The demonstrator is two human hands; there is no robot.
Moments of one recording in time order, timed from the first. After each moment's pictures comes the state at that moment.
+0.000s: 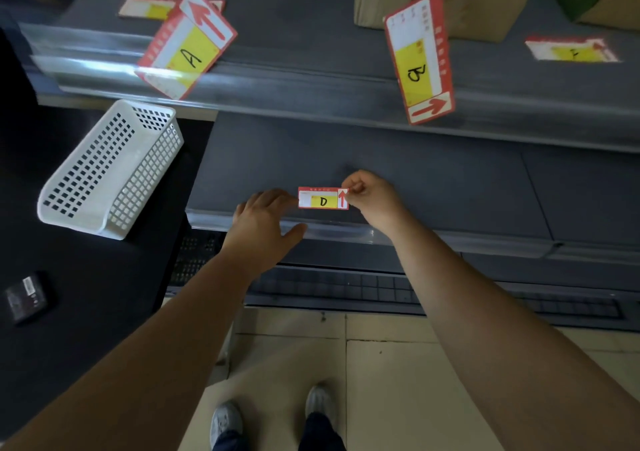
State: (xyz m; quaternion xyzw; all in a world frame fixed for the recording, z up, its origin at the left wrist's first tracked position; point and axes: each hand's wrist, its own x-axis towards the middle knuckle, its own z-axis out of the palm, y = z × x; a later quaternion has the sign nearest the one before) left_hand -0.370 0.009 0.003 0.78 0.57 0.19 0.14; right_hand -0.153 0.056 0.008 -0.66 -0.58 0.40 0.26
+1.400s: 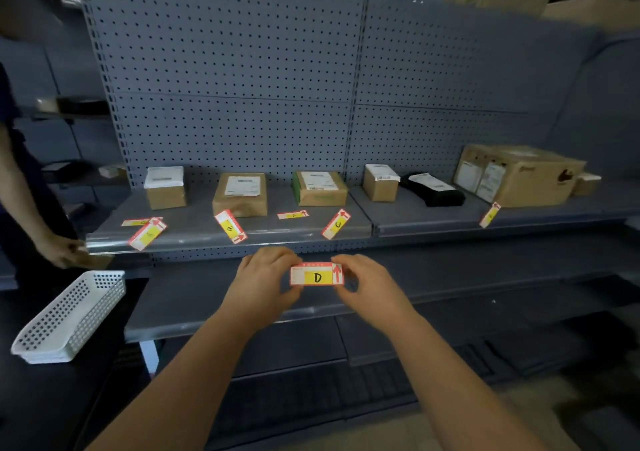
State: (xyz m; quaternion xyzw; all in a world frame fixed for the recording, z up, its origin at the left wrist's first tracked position) left_hand -0.201 -0.239 0.282 0.87 0.38 0.33 0.01; right_hand 0.009 -0.303 0.283 -0.62 -0.70 0.09 0.34
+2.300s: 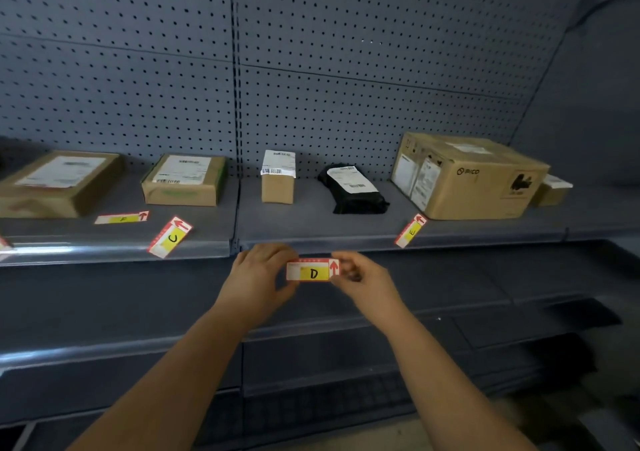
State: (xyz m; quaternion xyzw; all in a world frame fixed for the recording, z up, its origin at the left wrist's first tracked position) left_hand 0.176 -0.150 0.235 0.85 0.39 0.35 0.04; right_hand 0.378 -0.223 0.258 -0.63 -0.58 0.28 0.45
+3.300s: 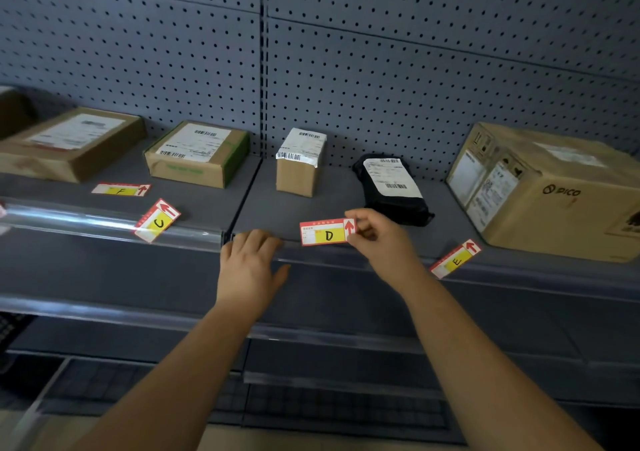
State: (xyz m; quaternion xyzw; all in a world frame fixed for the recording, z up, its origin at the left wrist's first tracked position) left_hand 0.222 -0.075 0.189 0.74 0.59 0.32 -0.06; right_hand 0.447 -0.081 0.267 -0.55 -0.68 0.27 0.41
